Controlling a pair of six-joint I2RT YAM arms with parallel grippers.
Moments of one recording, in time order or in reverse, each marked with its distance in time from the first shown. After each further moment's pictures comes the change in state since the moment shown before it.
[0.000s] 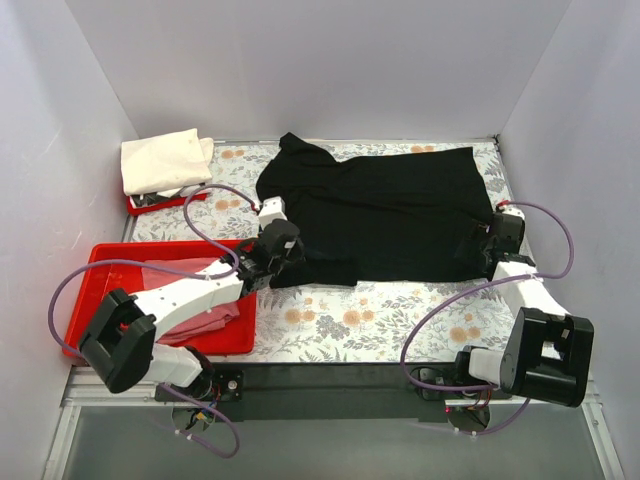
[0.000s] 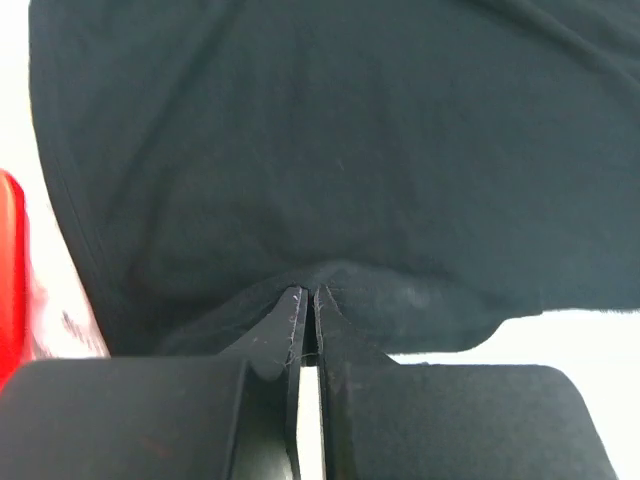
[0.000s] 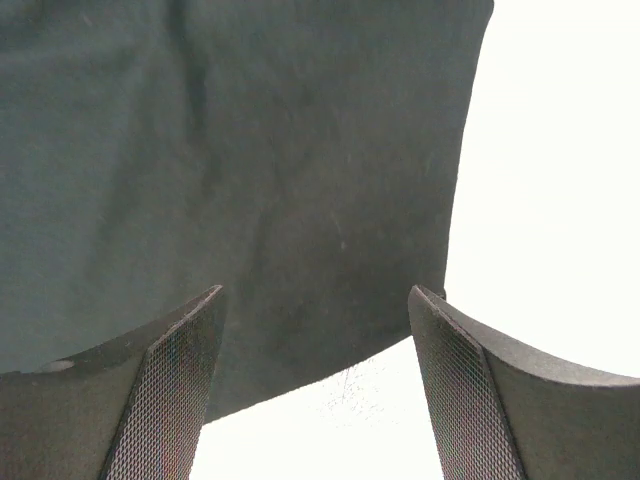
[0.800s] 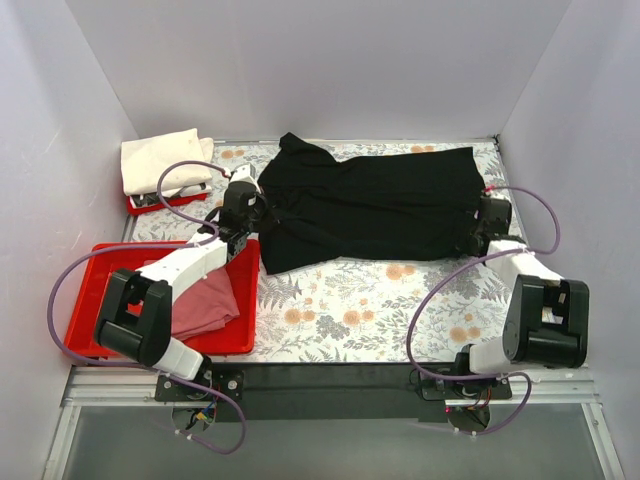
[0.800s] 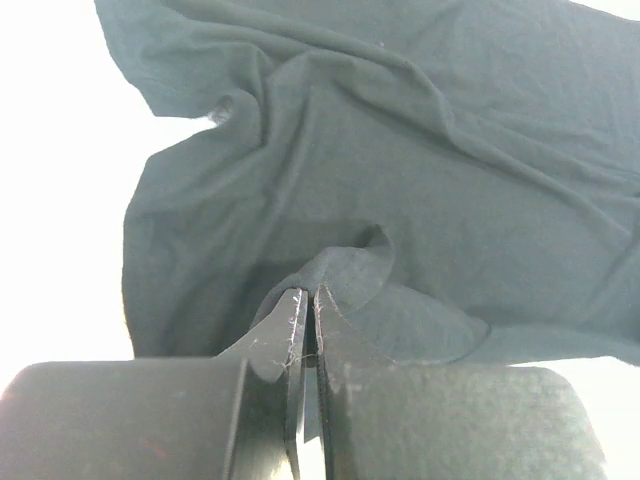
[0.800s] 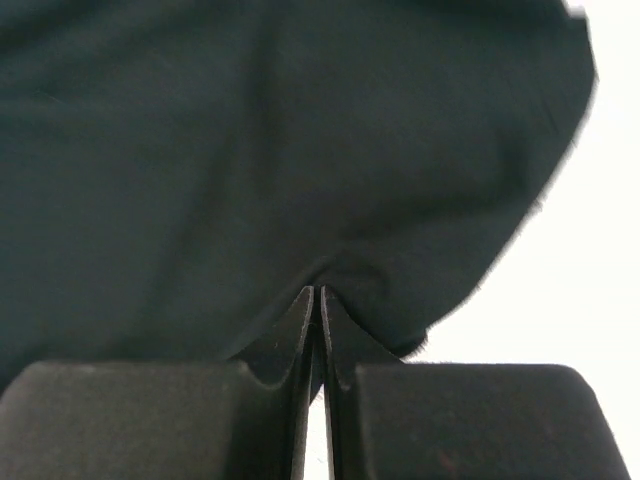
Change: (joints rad) left arm 0.394 0.160 0.096 0.221 0.352 0.202; right arm 0.050 0.171 0.083 0.035 -0.023 0.028
